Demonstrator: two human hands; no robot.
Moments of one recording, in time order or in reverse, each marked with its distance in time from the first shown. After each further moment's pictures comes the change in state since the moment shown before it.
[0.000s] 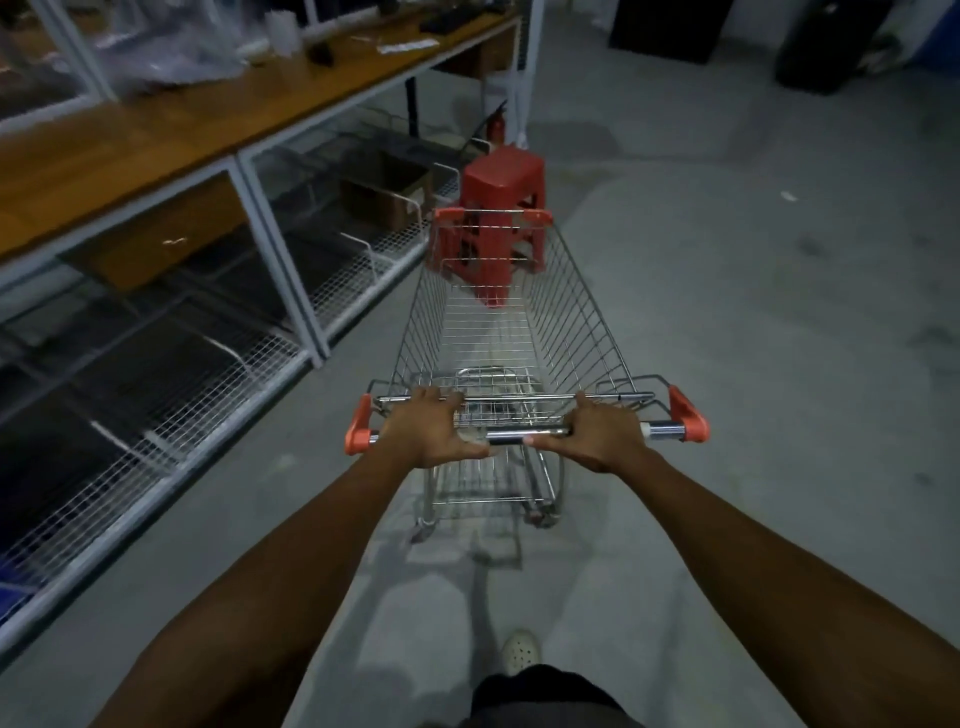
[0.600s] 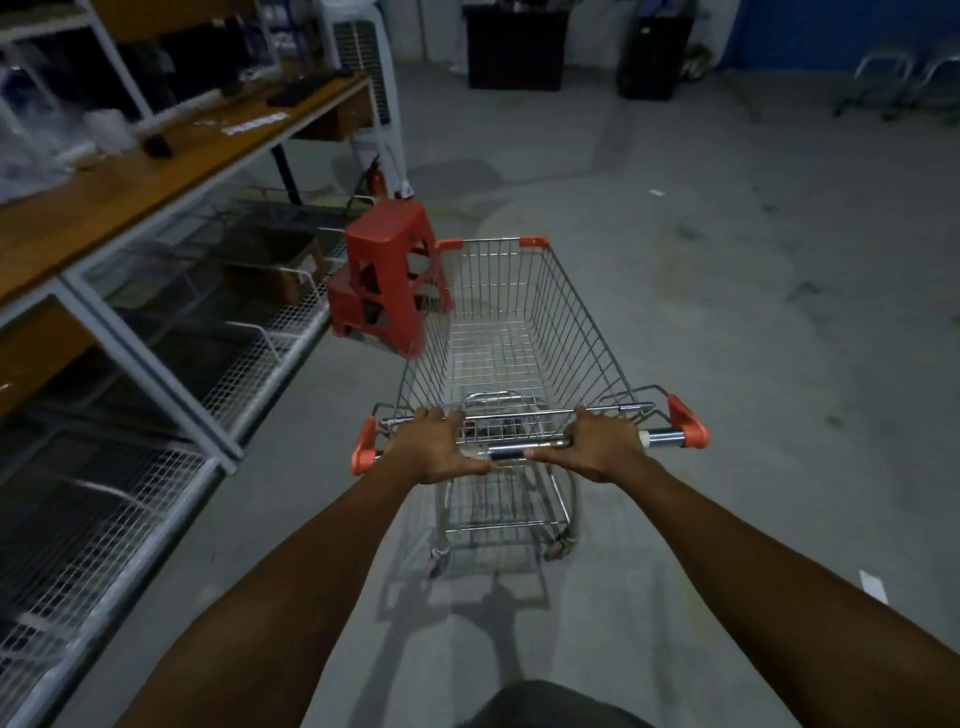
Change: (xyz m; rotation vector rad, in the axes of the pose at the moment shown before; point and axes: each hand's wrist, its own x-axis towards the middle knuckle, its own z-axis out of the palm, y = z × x) left_hand 0.141 0.119 -0.040 0.034 -0.029 0.247; right_hand 0.018 0.141 -0.014 0.082 0.099 0.252
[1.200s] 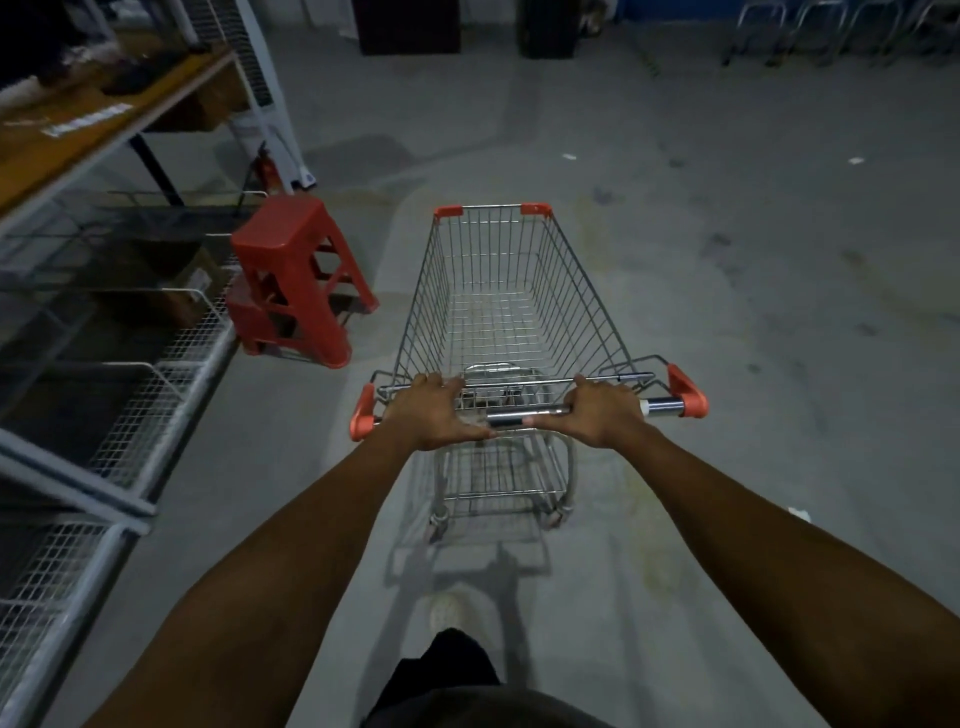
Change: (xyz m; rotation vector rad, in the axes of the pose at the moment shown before) left_hand 0.152 0.085 -0.033 0.057 -0.010 0.193; right_hand 0.043 0.115 -0.036 0.086 -0.049 0.231
